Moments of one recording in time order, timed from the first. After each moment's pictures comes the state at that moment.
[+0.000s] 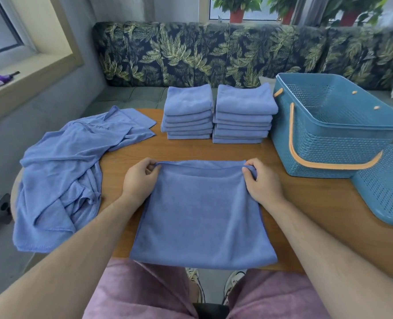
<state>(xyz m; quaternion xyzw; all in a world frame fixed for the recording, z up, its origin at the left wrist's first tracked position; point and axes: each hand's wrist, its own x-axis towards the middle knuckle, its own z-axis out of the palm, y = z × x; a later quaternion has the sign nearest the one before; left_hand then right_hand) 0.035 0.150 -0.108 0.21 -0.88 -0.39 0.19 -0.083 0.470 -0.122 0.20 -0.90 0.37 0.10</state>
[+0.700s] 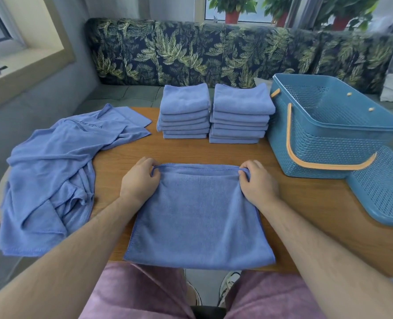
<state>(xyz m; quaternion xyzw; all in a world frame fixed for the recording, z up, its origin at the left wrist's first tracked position) 0.024 0.152 -0.119 0.17 -0.93 -0.26 0.18 -0.081 0.461 -0.123 0.18 -0.95 0.24 0.12</state>
